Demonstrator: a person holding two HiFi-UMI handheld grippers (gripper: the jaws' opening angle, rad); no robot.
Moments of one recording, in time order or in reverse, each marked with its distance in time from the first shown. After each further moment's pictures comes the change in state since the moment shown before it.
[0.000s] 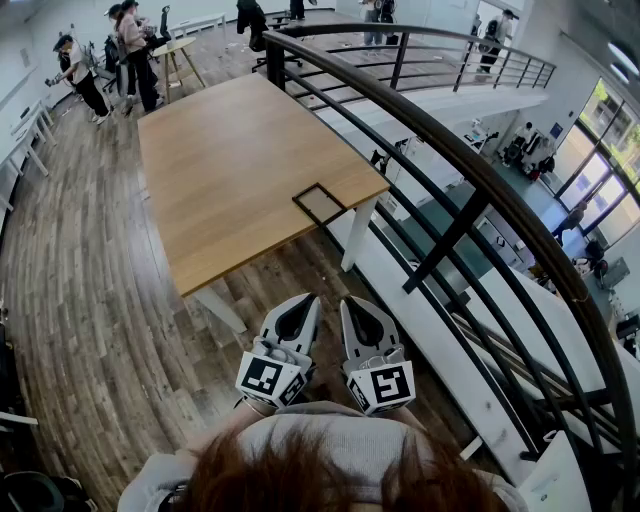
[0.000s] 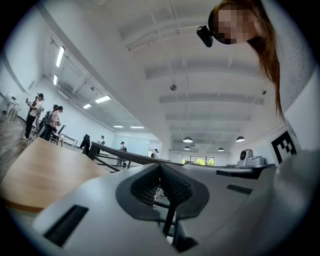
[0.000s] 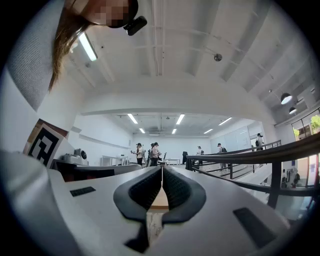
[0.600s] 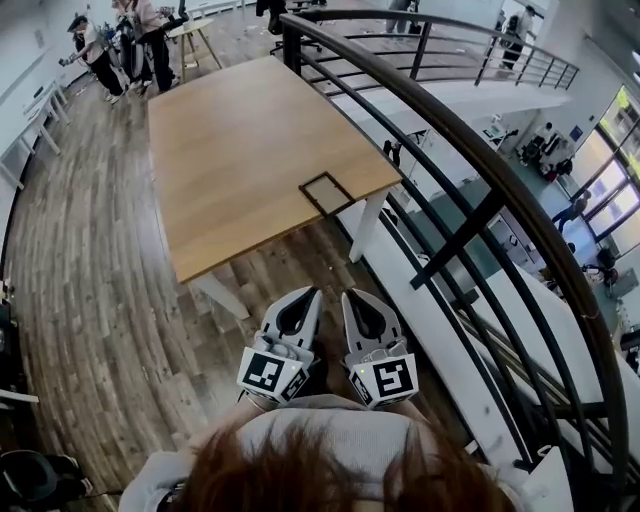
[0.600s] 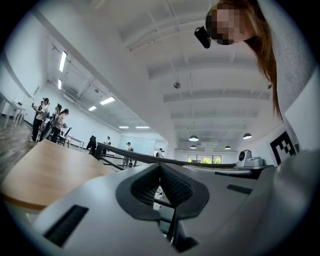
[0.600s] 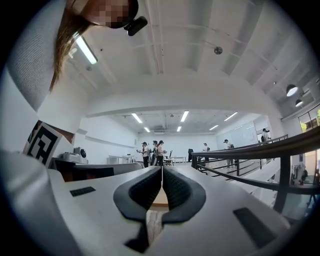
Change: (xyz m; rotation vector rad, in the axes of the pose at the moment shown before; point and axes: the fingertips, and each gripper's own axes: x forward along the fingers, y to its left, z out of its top) left arm 0.028 0.008 -0.011 0.009 -0.003 0.064; right arm 0.021 -0.026 -0.013 0.009 0.012 0.075
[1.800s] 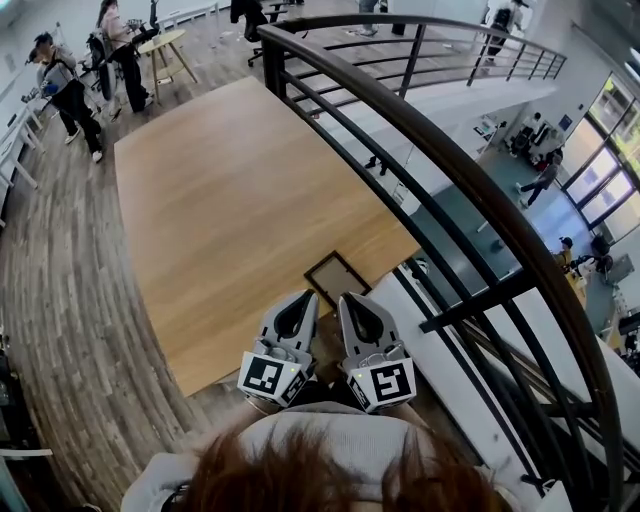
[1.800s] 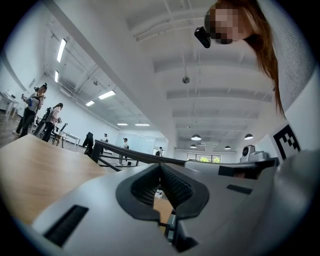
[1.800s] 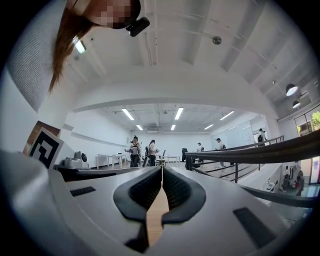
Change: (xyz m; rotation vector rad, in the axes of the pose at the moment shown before) left arm 0.215 0.218 0.013 -0.016 0.016 -0.039; right arm 0.274 -0.118 0.000 -0.003 0.007 -0.073
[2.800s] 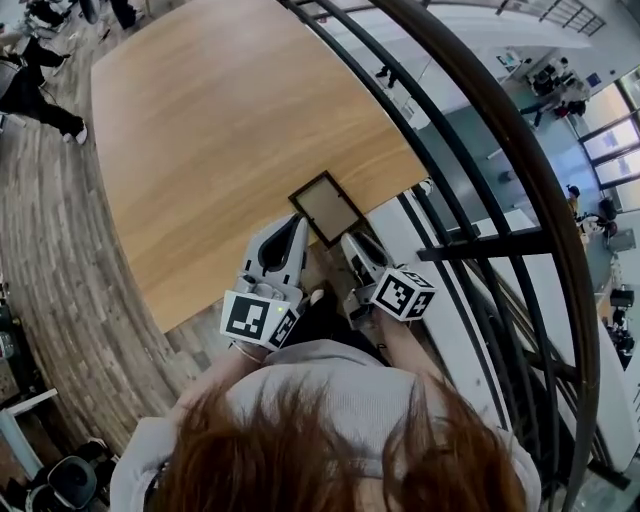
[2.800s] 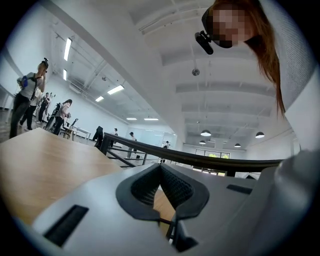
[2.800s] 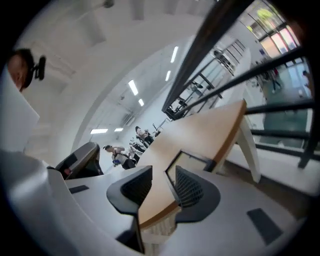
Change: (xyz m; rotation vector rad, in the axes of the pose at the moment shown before) left arm 0.033 0.013 -0.033 -0.046 0.064 0.103; right arm 0.001 -0.076 -0.176 0.894 0.357 0.008
